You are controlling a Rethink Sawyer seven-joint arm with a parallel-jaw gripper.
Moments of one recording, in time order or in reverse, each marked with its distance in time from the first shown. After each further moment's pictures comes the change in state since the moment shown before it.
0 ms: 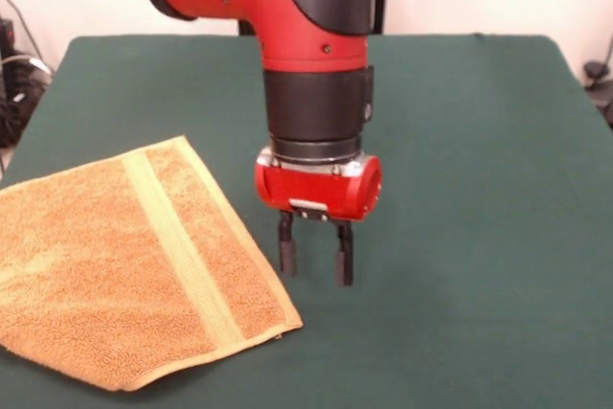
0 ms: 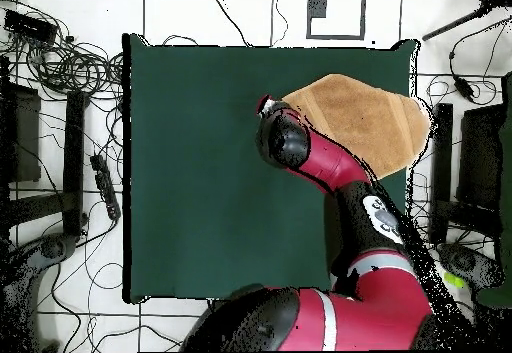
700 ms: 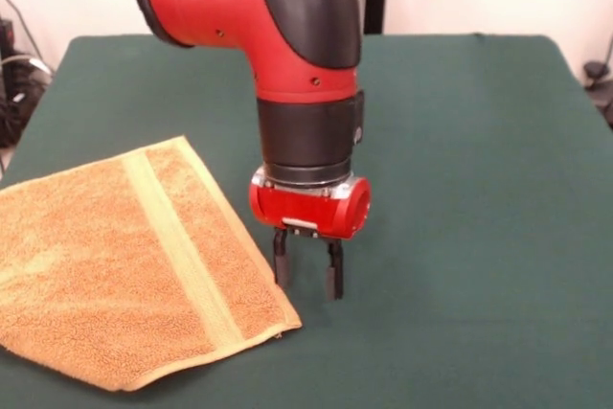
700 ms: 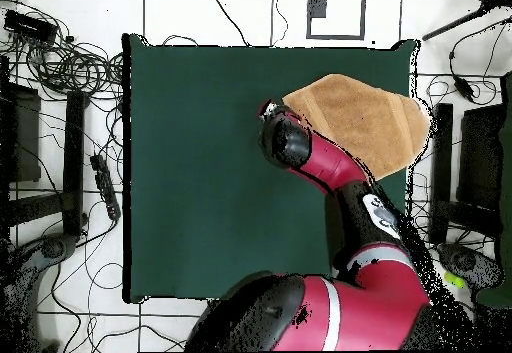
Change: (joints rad) arm -0.014 0.044 0.001 -0.026 0.007 0.011 0.000
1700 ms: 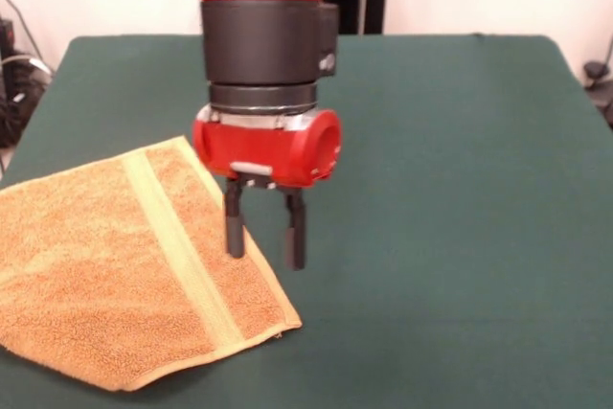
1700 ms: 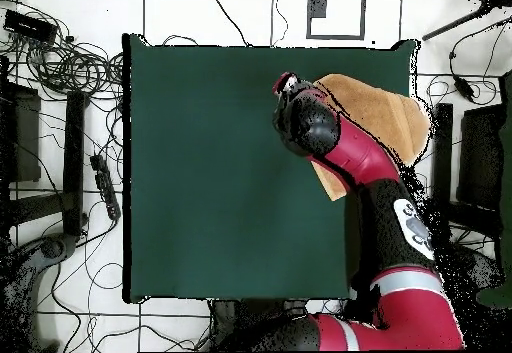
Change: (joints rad) arm -0.034 -0.128 -0.002 0.000 0.059 0.035 0.000
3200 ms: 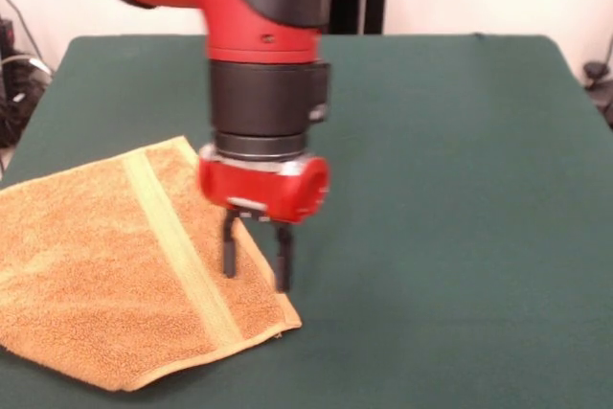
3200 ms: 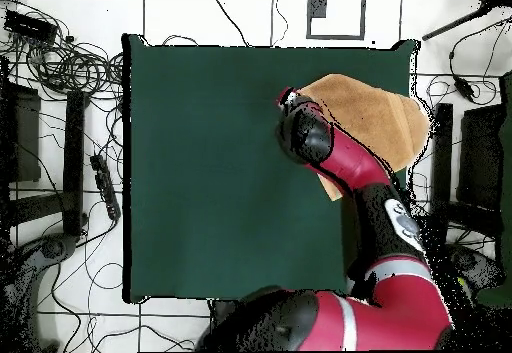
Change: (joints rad) arm -0.010 0.075 -0.028 -0.002 -0.023 -0.045 0.000
